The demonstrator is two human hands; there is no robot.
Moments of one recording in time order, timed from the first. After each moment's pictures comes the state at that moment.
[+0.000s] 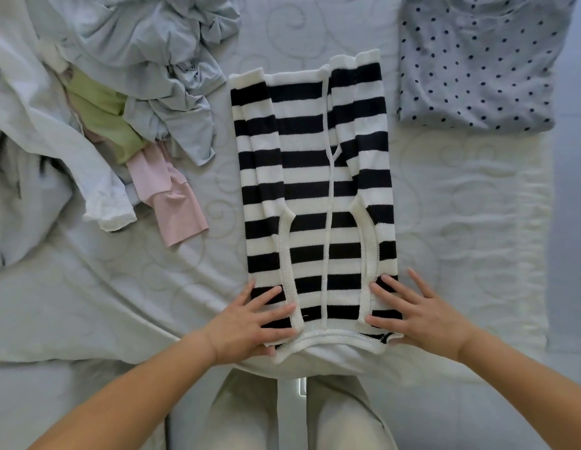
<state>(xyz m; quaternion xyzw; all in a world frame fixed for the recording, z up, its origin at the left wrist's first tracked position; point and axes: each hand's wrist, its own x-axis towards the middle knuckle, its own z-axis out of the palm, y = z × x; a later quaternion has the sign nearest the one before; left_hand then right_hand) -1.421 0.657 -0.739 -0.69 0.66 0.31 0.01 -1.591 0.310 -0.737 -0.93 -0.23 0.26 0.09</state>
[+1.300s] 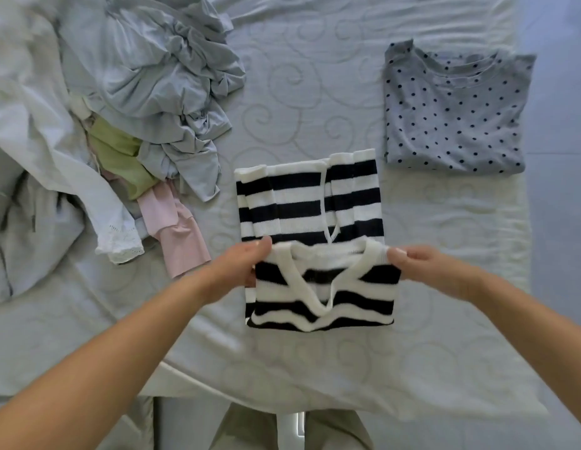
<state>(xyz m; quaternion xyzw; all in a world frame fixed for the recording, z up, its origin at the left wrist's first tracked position) -1.307 0.564 -0.654 -0.67 -0.03 0.60 -0.43 -1.462 0.270 -0.651 -0.68 0.25 0.38 0.58</state>
